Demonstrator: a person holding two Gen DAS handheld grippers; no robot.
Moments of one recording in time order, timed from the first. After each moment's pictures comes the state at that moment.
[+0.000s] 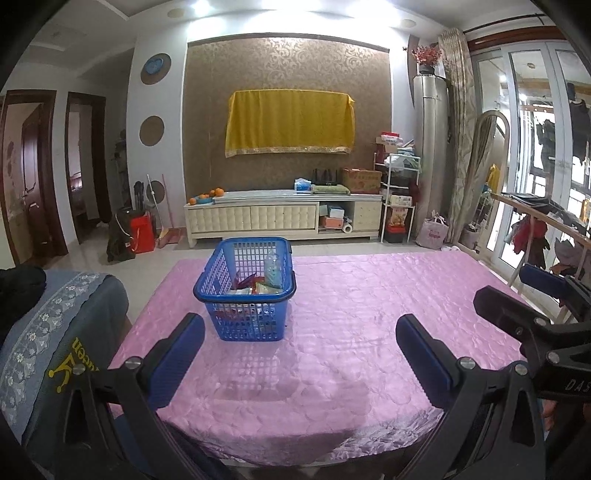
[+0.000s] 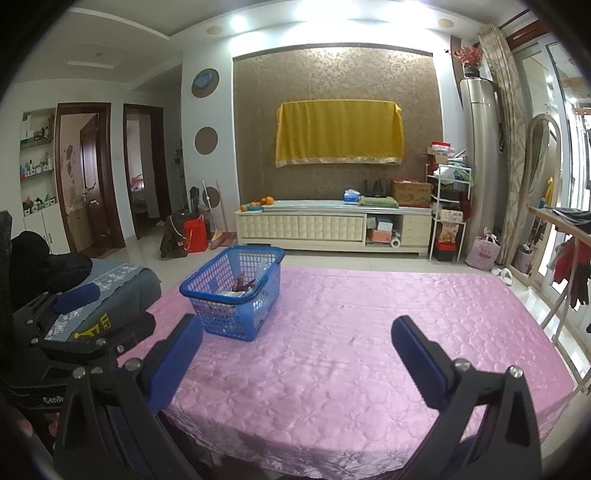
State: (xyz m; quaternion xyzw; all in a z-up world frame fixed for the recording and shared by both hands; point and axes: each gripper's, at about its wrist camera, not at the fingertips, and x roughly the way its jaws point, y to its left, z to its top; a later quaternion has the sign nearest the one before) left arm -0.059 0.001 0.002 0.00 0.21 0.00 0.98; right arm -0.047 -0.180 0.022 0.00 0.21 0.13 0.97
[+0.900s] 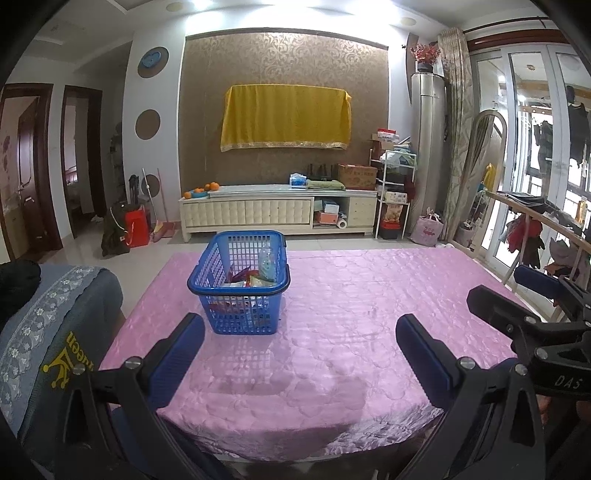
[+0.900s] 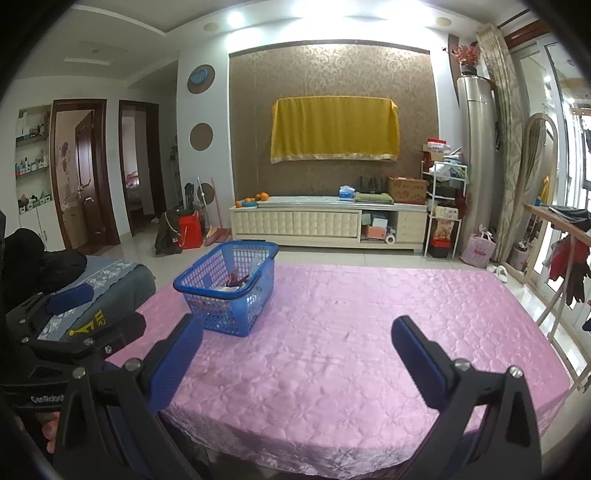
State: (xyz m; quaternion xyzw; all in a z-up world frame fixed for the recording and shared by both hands) left arm -0.062 -0.001 -0.001 -0.01 0.22 -0.01 0.98; right arm -0.051 -0.180 0.021 0.00 0.22 0.12 0.97
